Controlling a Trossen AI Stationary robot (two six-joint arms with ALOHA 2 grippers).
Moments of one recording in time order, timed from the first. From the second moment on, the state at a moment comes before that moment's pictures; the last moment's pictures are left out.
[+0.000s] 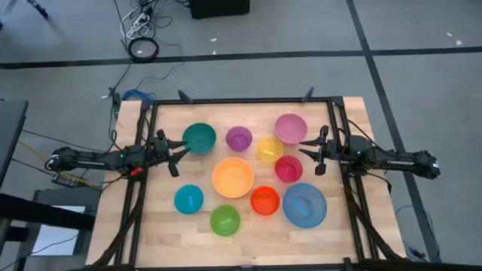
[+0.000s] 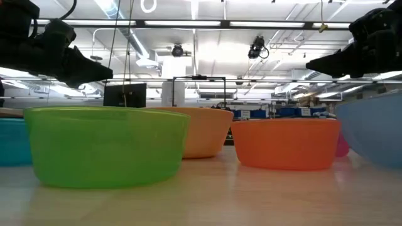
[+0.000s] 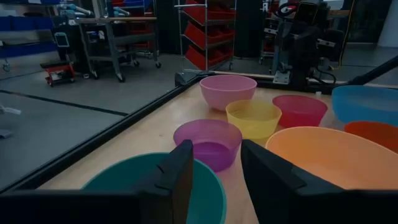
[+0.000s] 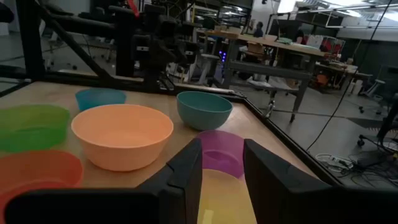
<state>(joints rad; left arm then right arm) -0.05 0.15 0.01 0.08 -0.47 -0.03 -0.13 0.07 0.02 0.06 0.08 -0.18</state>
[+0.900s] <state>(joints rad) -0.06 0.25 0.20 0.23 -0.48 -0.08 -0.13 0.15 0.20 0.16 0.11 -0.01</state>
